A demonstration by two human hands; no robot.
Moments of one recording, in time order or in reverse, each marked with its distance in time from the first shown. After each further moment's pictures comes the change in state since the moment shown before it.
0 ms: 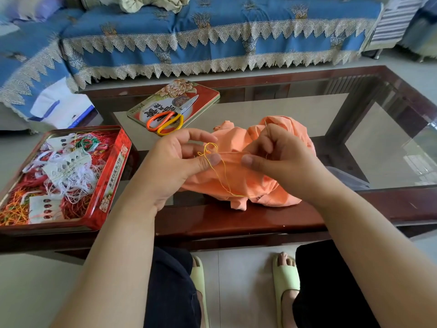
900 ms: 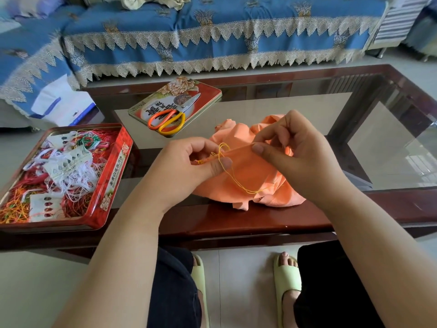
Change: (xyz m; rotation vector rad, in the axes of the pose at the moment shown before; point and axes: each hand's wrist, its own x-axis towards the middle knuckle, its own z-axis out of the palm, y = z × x) left_hand -0.004 0.001 0.007 0.432 0.046 0.062; right_hand -0.003 -0.003 -0.002 -0.181 0.193 -0.178
